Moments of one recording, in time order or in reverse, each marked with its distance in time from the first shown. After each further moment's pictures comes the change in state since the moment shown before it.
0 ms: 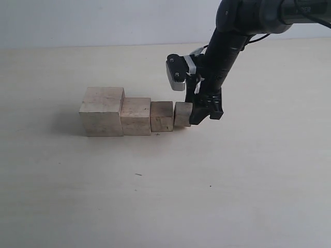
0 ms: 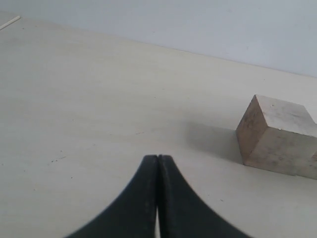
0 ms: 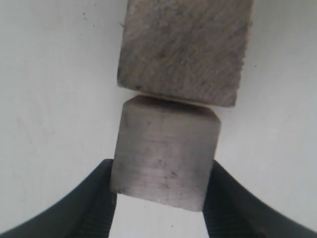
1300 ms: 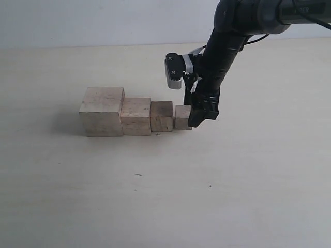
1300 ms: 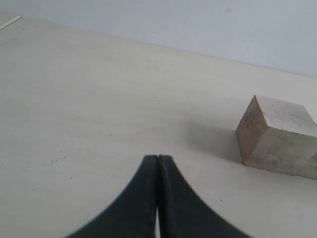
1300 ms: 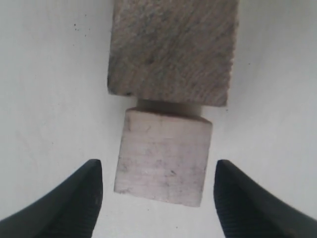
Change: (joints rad) left arm 0.000 0.000 0.000 0.000 0.000 0.000; right arm 0.004 0.000 0.000 0.001 -0.006 0.081
